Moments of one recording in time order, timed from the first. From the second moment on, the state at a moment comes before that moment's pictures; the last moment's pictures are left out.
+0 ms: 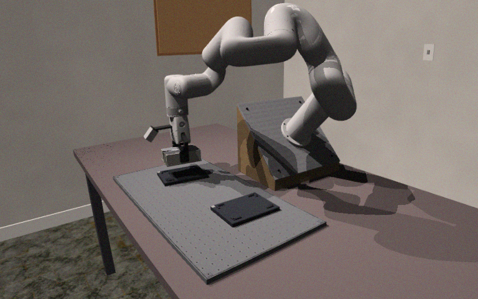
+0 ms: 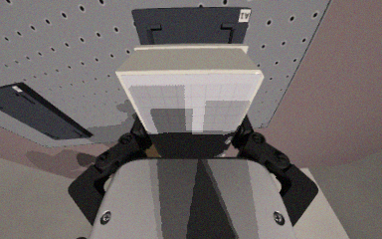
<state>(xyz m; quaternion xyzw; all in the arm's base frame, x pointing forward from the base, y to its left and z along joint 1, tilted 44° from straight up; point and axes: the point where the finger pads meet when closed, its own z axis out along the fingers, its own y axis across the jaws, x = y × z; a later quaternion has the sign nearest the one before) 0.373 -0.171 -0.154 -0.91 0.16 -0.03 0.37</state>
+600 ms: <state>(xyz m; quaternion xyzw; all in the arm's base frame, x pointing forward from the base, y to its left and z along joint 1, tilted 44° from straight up) 0.369 -0.189 -0.135 -0.91 0.16 -0.03 0.37</state>
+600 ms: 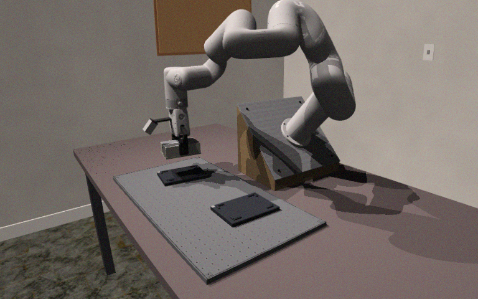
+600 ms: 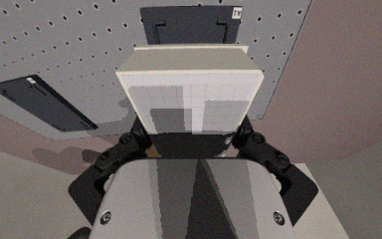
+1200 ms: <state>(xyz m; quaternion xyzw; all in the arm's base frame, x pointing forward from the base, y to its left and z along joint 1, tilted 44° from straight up) 0.367 -0.195 -0.128 -0.91 0.16 -0.03 0.37</state>
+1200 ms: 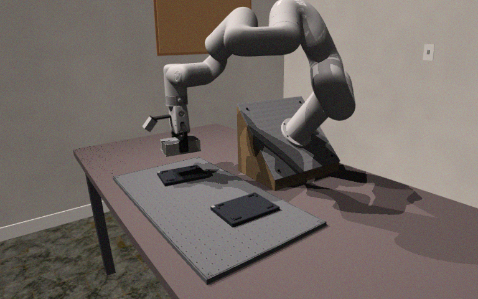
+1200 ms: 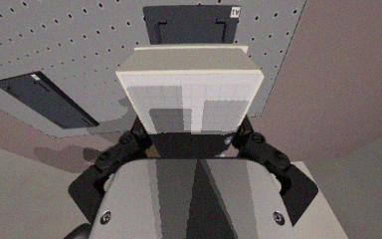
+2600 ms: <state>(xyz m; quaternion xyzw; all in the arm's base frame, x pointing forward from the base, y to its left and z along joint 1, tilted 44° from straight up) 0.371 -0.106 -0.043 -0.92 0.10 -0.05 0.37</state>
